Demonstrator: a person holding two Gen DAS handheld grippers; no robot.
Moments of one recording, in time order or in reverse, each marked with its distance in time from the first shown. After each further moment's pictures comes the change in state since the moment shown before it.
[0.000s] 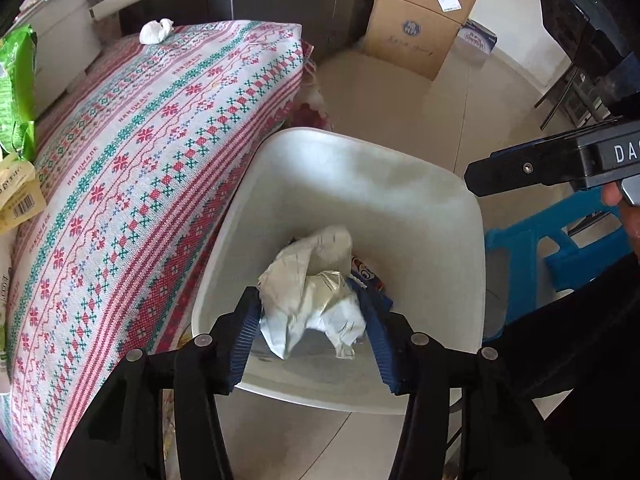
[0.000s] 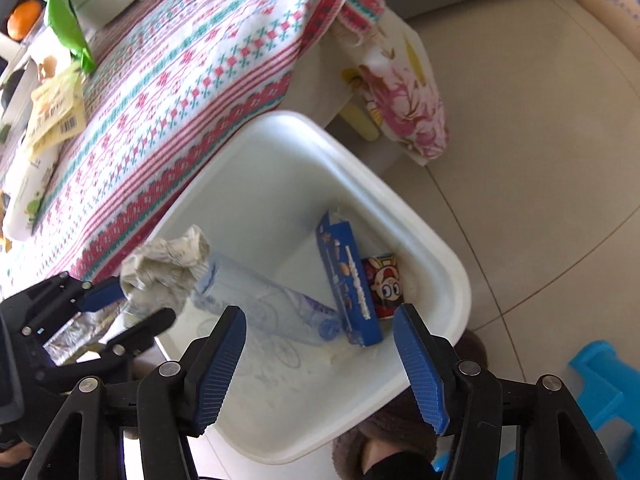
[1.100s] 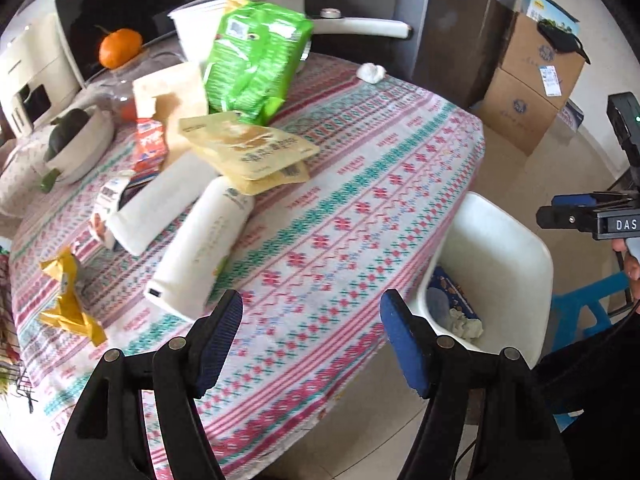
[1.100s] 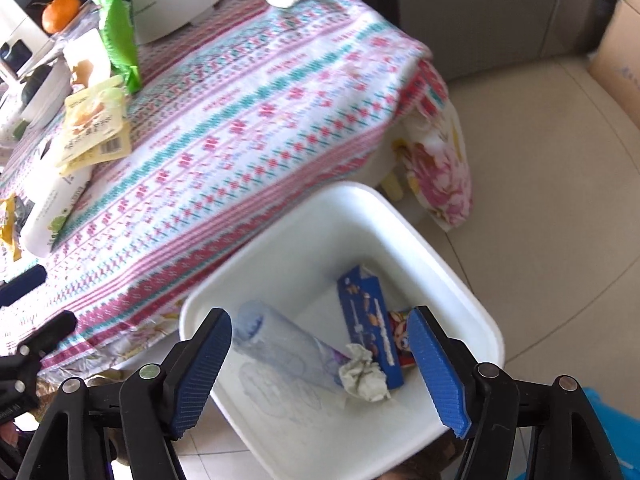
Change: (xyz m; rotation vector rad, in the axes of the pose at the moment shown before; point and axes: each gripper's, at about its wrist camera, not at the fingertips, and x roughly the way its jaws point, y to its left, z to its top) left arm -0.132 0.154 -0.058 -0.289 -0.119 0.258; right arm -0.018 0.075 0.020 -0.115 -0.122 -0.053
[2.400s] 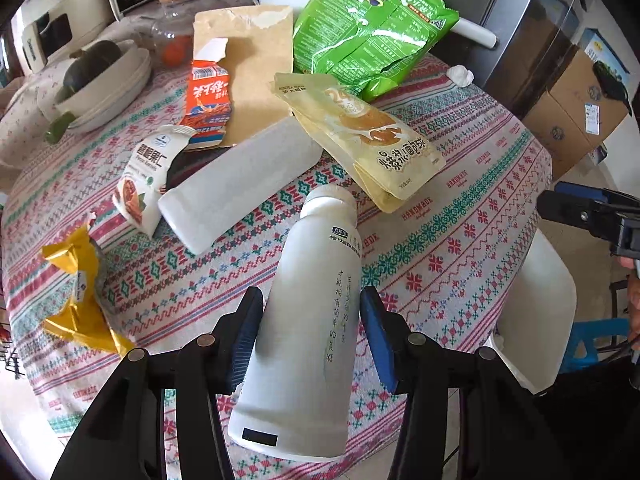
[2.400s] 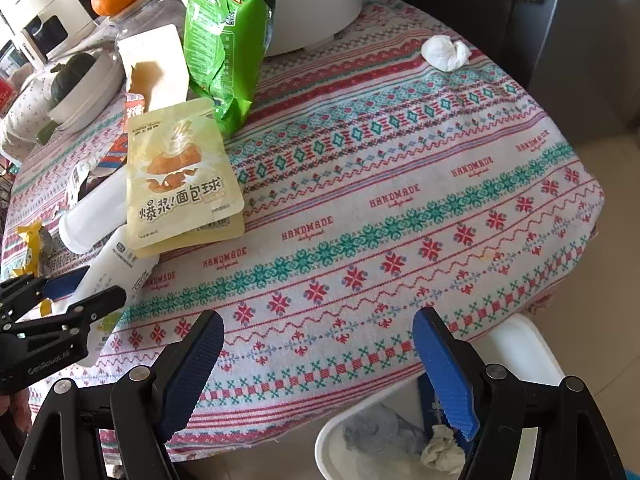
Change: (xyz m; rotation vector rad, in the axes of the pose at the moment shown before) left arm 0.039 0.096 0.019 -0.144 0.114 -0.023; right arm 0.041 0.144 0.082 -0.108 -0.038 0.009
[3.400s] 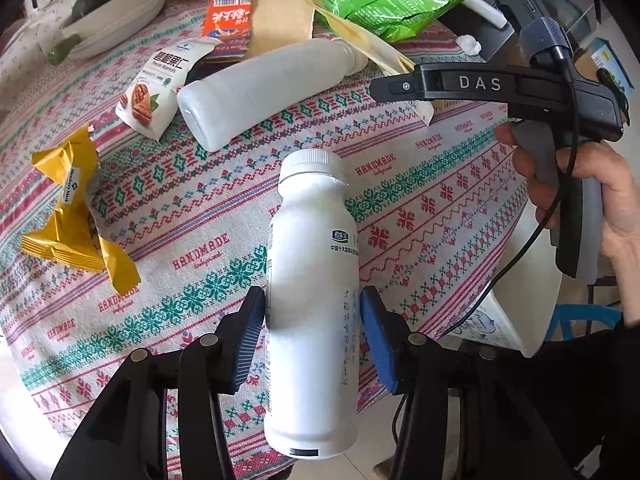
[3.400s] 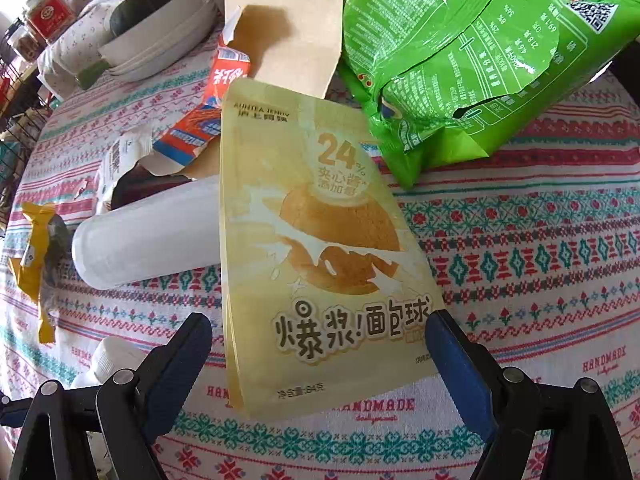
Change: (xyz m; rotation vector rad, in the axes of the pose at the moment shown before) left arm 0.014 0.026 -0.034 -0.061 0.152 -0.080; right arm 0.111 0.107 0.061 -0.261 0.031 0.111
